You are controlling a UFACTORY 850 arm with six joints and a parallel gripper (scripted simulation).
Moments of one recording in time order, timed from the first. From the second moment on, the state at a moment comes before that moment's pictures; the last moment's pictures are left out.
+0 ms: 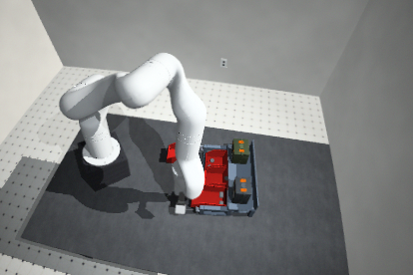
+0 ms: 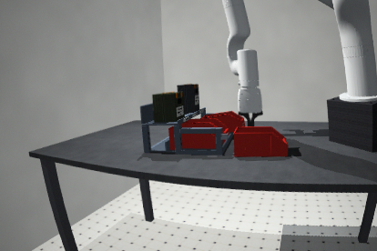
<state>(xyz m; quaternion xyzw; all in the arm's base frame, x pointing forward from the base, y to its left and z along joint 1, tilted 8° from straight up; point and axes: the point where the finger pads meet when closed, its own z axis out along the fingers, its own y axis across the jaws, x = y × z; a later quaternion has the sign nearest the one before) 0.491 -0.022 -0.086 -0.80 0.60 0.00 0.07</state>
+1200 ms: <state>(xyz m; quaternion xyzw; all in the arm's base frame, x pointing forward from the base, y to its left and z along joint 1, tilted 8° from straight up) 0.507 -0.018 -0.083 -0.80 0.60 0.00 0.07</state>
